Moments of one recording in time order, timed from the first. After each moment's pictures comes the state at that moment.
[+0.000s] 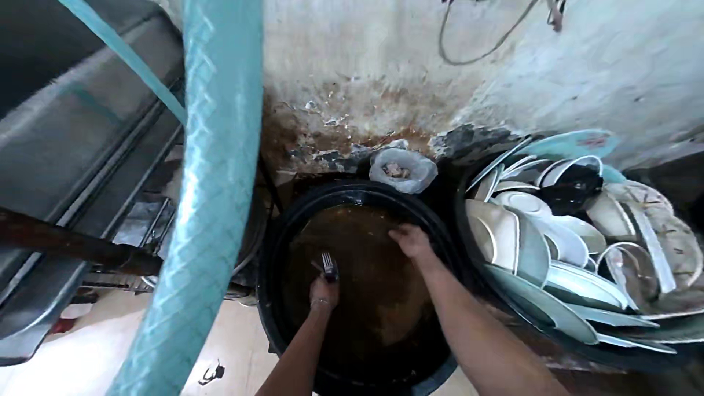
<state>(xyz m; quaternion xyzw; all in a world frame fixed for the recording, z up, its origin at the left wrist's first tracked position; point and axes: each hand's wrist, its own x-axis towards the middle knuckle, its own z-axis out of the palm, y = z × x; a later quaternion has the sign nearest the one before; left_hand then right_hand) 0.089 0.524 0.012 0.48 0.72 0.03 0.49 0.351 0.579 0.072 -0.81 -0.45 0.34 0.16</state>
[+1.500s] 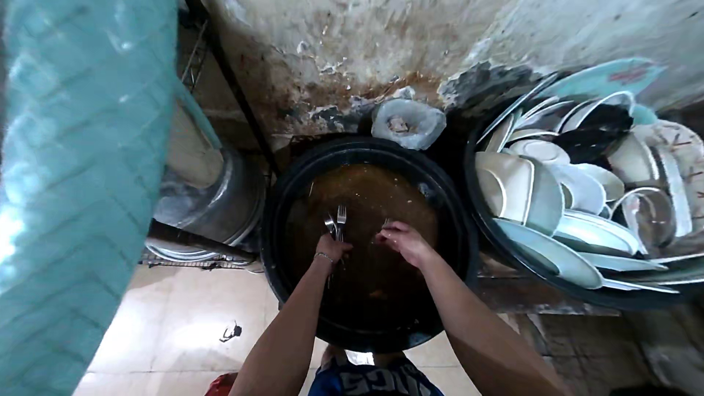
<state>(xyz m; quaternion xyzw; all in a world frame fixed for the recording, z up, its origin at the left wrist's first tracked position) 0.086 0.528 0.021 0.45 0.67 0.09 0.58 0.307 0.491 0.035 -0.68 -0.29 0.59 0.33</state>
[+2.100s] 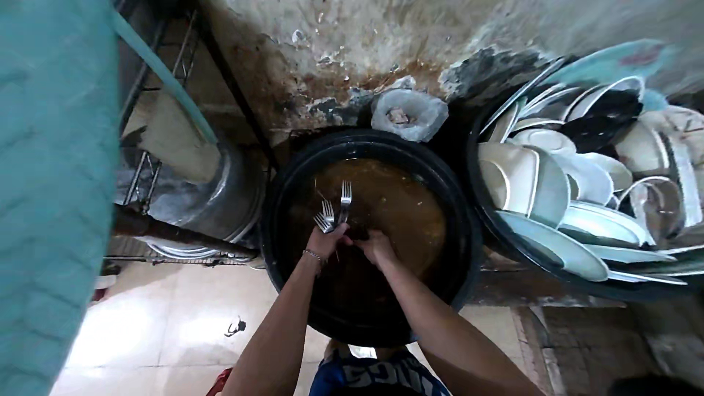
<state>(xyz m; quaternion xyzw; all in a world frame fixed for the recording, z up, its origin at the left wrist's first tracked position) 0.064 0.527 0.056 0.45 0.57 0.24 0.65 0.225 0.492 0.037 -0.79 -0.40 0.47 0.08</state>
